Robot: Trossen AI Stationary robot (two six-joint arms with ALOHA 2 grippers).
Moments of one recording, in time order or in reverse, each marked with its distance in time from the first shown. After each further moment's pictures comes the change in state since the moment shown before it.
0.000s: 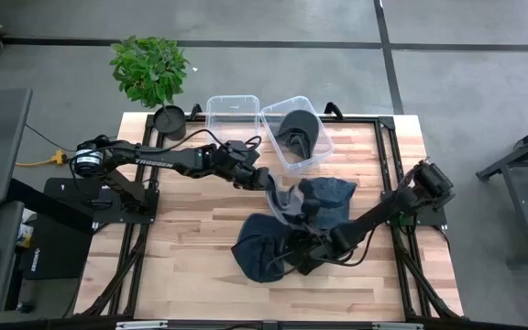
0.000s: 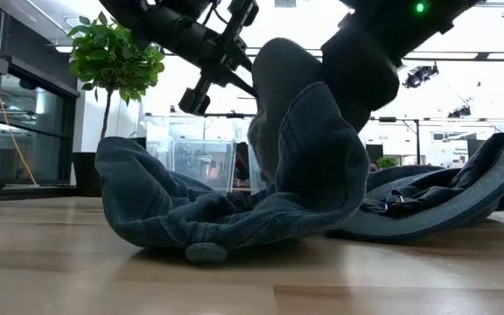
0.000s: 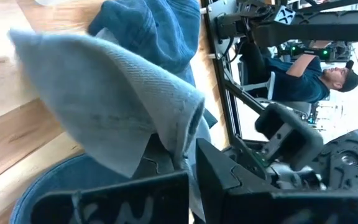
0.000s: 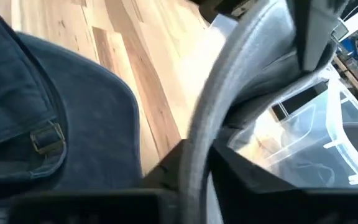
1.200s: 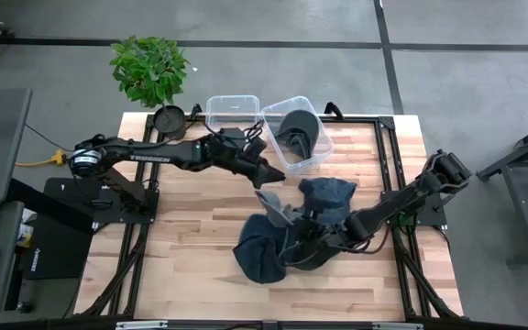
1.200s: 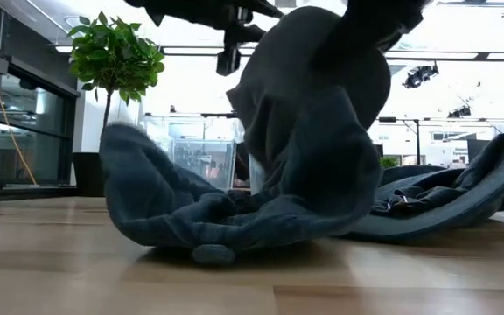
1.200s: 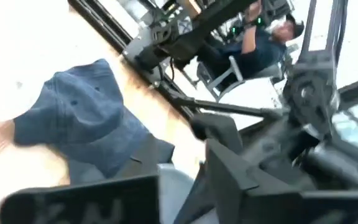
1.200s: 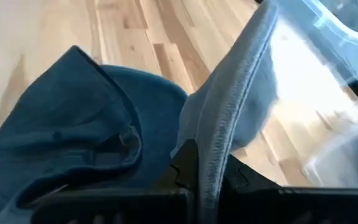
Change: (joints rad) left arm 0.013 -0.007 0.140 0.048 0.039 0.430; right arm 0.000 -0.192 0.000 -0.121 -0.299 0.171
